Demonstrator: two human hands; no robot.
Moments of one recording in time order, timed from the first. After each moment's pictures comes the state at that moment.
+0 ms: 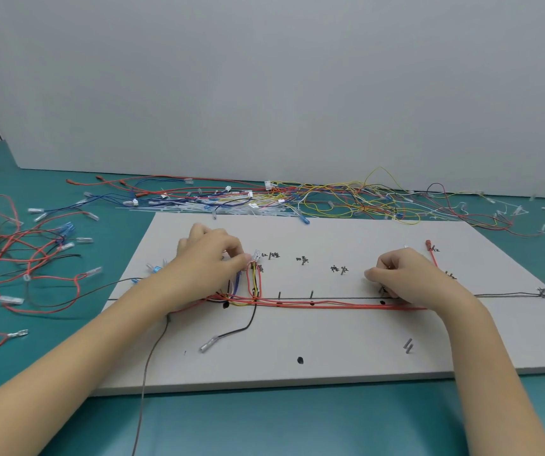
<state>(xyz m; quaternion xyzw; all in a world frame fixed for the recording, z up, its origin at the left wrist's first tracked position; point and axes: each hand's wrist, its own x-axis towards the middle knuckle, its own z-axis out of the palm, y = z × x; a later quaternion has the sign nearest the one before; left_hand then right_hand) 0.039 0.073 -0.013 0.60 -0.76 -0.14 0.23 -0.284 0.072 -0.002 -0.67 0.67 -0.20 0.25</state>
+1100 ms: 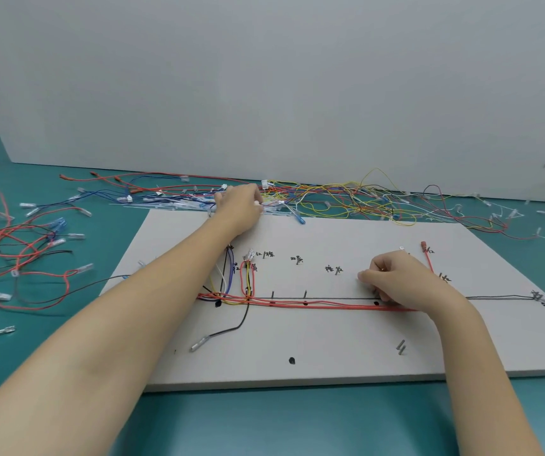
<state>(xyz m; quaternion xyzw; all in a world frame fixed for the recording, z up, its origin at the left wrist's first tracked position) -0.008 -0.068 -0.015 0.67 -0.69 -0.09 0.26 -0.281 0.075 -0.002 -0.66 0.68 -0.19 0.26</state>
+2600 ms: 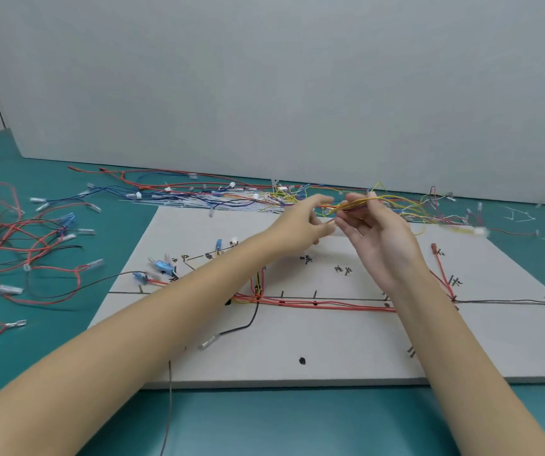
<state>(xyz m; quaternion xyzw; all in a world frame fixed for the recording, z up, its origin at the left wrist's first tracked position) -0.071 0.008 0.004 0.46 -0.74 -0.35 0.35 -0.217 0.055 0.019 -0.40 0.32 -0.63 0.58</state>
